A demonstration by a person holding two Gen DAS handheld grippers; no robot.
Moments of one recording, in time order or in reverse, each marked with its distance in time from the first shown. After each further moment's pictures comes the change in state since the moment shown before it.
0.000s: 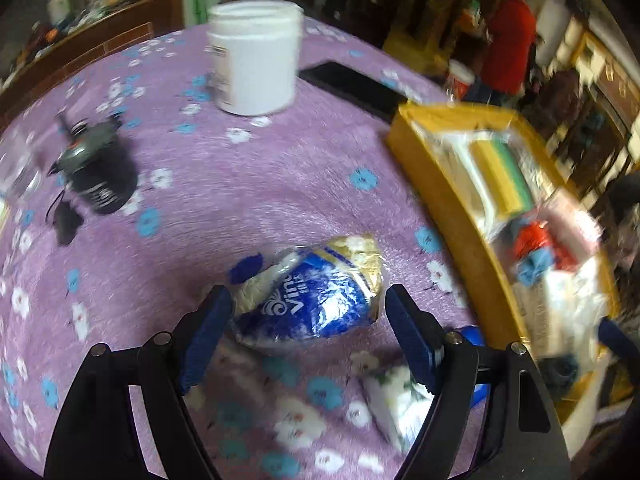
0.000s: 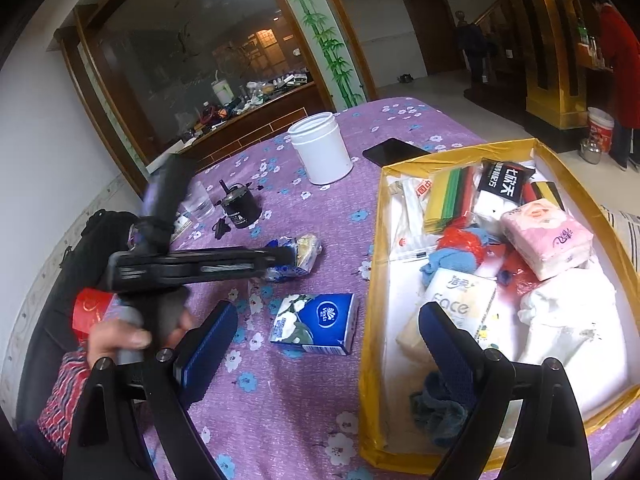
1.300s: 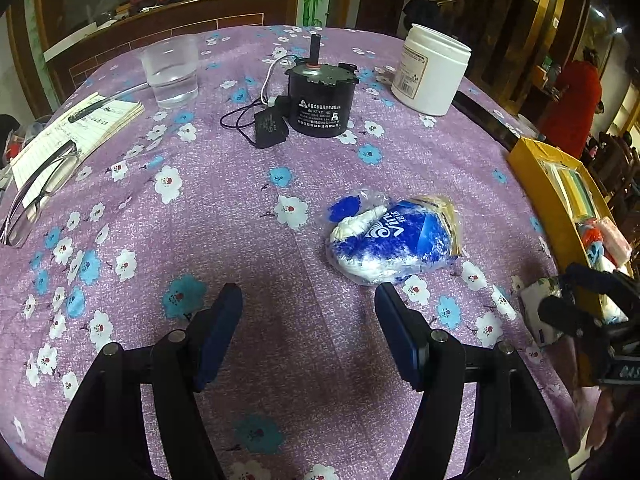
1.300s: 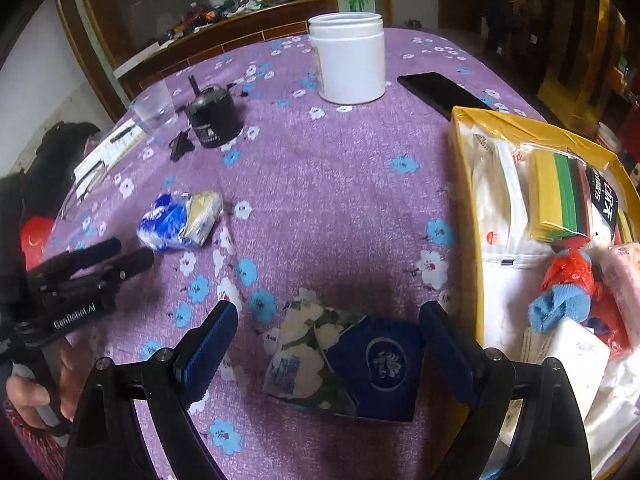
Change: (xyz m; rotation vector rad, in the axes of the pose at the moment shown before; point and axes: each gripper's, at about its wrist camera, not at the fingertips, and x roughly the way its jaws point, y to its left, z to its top) left arm -0.050 0.129 -0.092 -0.264 -0.092 0.120; right arm 0.136 0.057 0.010 -0.171 0.317 -0.157
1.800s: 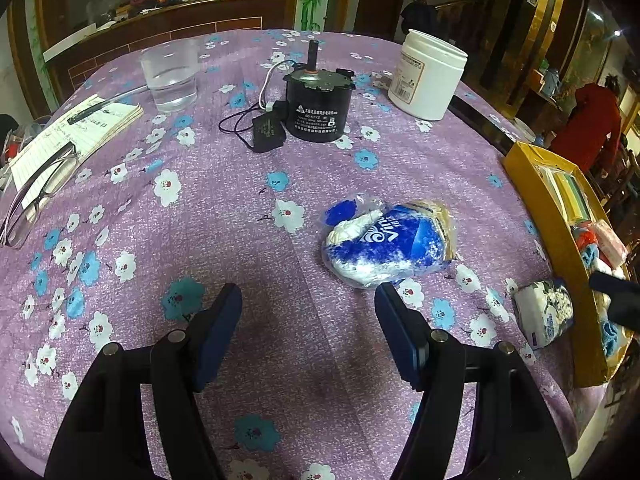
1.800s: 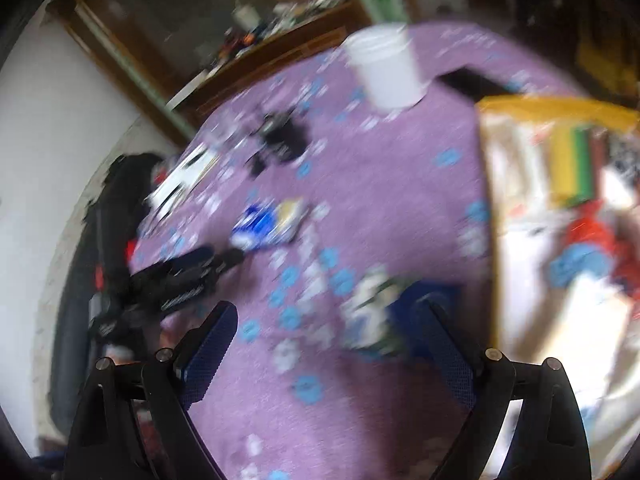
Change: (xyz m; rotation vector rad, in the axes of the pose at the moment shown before) left arm -0.004 -0.002 0.000 0.003 -0.015 -0.010; right arm -0.047 -0.021 -0.004 0.099 -0.042 0.229
